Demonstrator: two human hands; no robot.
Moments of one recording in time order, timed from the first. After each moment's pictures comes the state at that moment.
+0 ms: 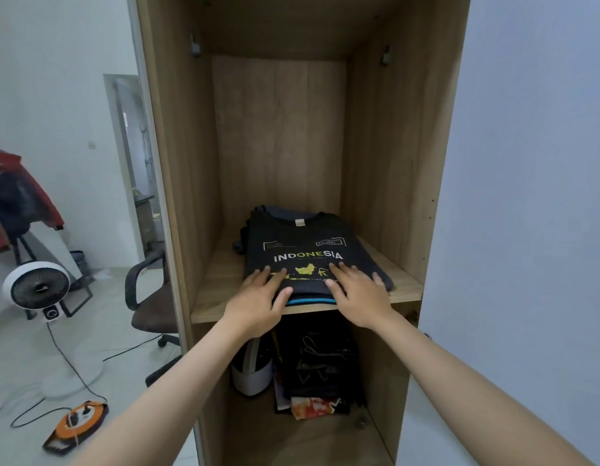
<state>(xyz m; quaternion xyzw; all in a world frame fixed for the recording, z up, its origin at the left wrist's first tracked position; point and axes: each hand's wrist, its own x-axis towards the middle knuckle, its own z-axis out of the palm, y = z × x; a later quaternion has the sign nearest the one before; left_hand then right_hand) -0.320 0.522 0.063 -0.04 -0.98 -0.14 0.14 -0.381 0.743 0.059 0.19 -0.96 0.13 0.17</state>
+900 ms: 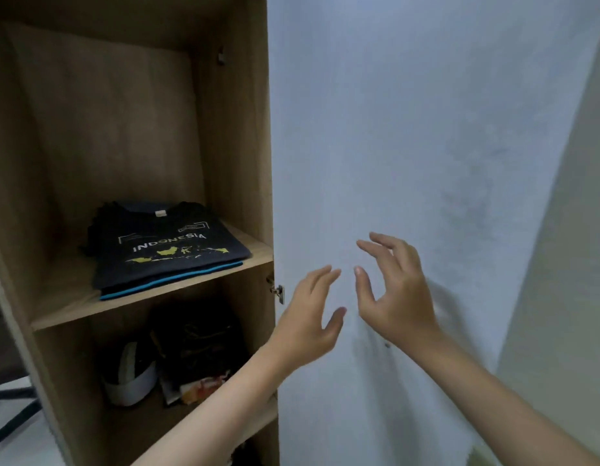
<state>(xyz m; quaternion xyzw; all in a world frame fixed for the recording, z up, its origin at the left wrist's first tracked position) -0.175 0.770 0.048 -0.41 -0.82 -0.33 0.24 -0.106 0.908 0.092 0.07 -0.80 0.19 0.56</state>
